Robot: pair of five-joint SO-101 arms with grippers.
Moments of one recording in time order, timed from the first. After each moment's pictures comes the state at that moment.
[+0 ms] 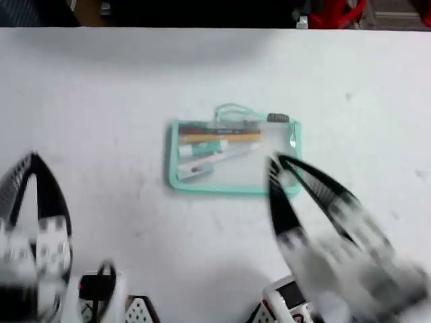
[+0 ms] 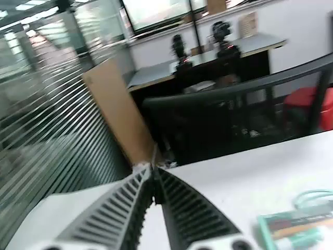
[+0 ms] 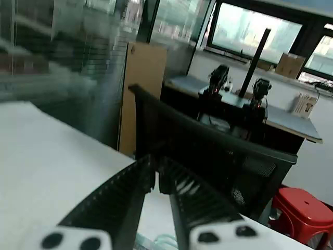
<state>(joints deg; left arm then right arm) -5.0 -78.8 6.0 85.8 -11.6 -27.0 -82.9 13.9 73.6 14.5</state>
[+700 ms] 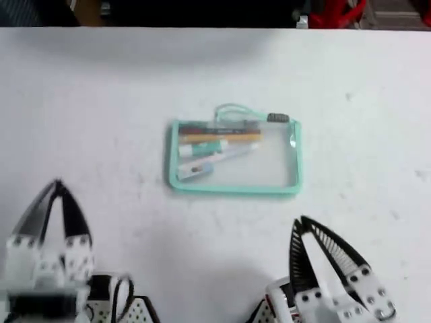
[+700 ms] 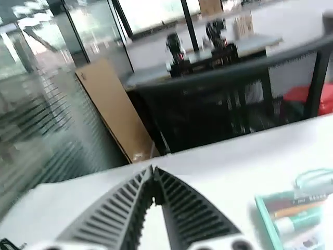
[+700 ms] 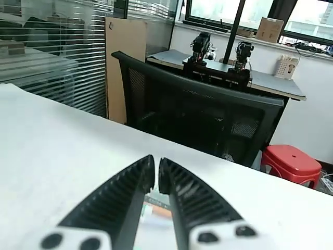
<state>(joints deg) -8.0 -104.8 43.8 75.3 -11.9 -21.3 -103.5 28.2 85.7 11.4</state>
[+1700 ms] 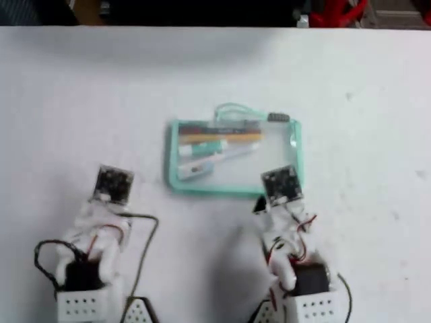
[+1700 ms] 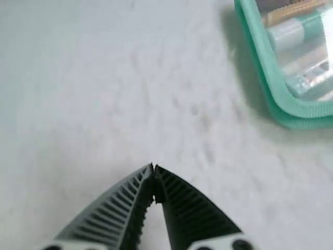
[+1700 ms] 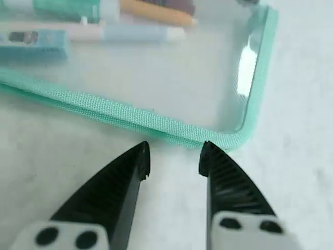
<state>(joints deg) -10.2 -104.0 97.1 61.9 -11.9 -9.5 -102.6 95.7 58.5 11.5</state>
